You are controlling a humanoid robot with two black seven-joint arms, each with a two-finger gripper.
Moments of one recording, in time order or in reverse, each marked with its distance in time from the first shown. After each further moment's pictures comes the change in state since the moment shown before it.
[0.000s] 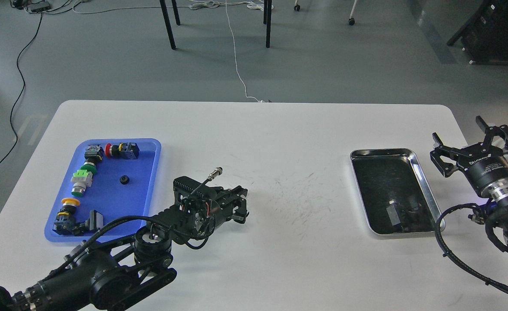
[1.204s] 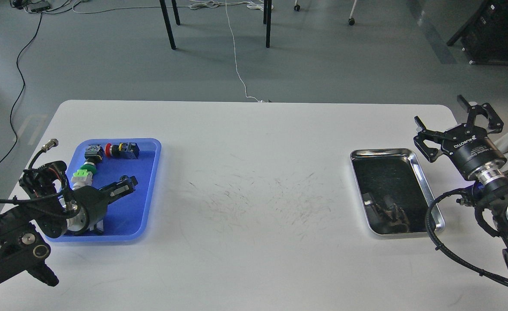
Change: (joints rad) left arm 0.085 0.607 -0.034 -0.281 -0.925 0.091 0.027; right arm 0.043 -0.010 -0.054 0.092 -0.005 0.000 0.000
